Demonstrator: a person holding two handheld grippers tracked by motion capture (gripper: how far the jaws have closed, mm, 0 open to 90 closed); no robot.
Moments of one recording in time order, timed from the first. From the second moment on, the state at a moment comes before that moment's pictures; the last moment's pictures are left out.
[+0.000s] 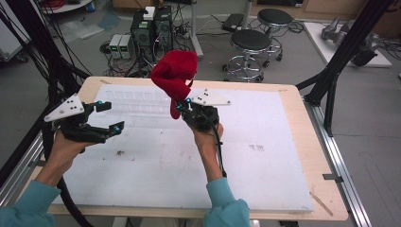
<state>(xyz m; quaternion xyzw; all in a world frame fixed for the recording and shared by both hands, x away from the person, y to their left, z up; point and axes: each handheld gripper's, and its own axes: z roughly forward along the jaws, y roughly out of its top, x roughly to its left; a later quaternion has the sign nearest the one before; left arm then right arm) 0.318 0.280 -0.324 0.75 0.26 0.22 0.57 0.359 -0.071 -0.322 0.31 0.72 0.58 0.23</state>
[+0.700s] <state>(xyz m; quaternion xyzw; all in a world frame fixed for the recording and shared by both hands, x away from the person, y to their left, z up) 0.283 0.296 -0.405 0.73 0.30 0.22 0.58 0.404 -0.058 -0.332 0.32 0.70 0.58 0.26</state>
